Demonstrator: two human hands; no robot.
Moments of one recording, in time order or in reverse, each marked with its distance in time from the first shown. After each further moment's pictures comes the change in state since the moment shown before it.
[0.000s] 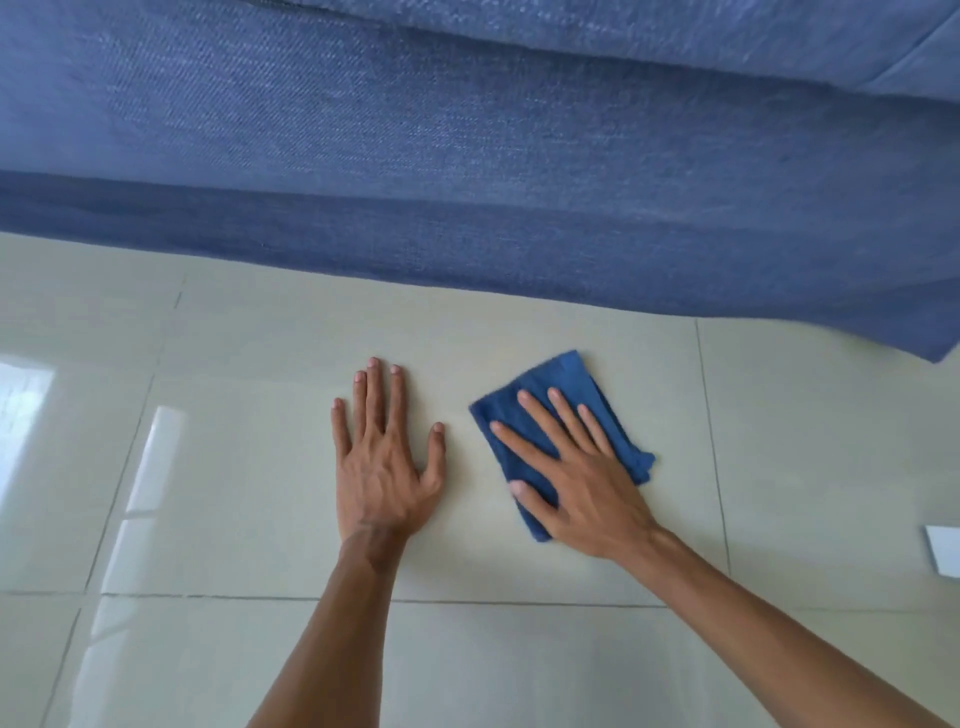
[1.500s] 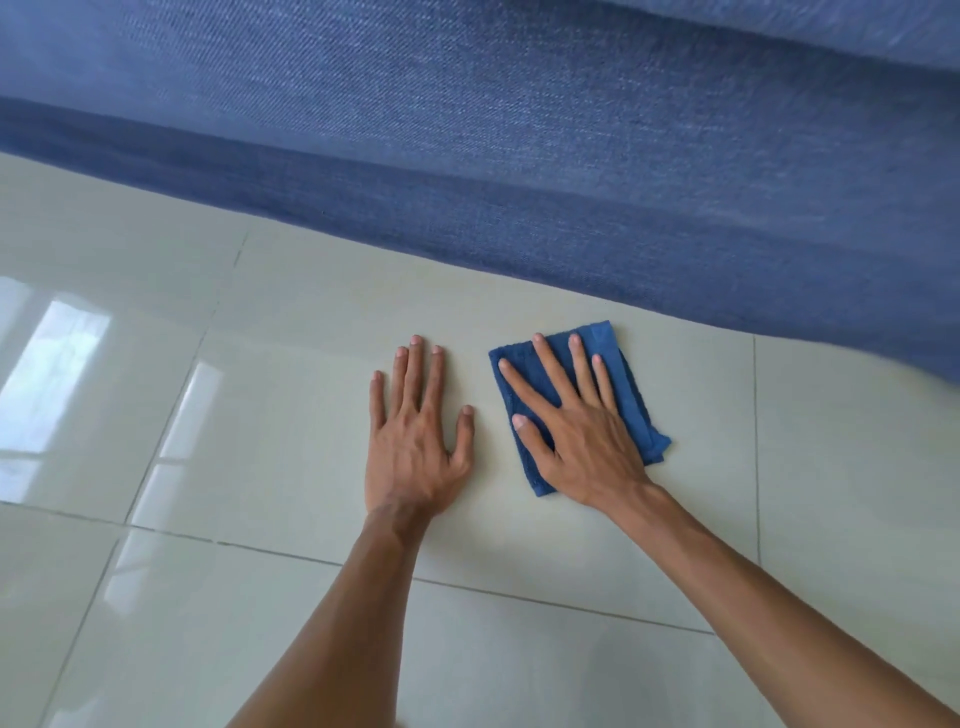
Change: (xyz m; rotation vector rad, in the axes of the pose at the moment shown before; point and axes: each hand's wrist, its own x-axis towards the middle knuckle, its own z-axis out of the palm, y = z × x) left_hand 0.002 0.001 0.001 -0.015 0.009 -0.004; right_hand 0.064 -0.007 -0.003 -0.015 -0.012 0.024
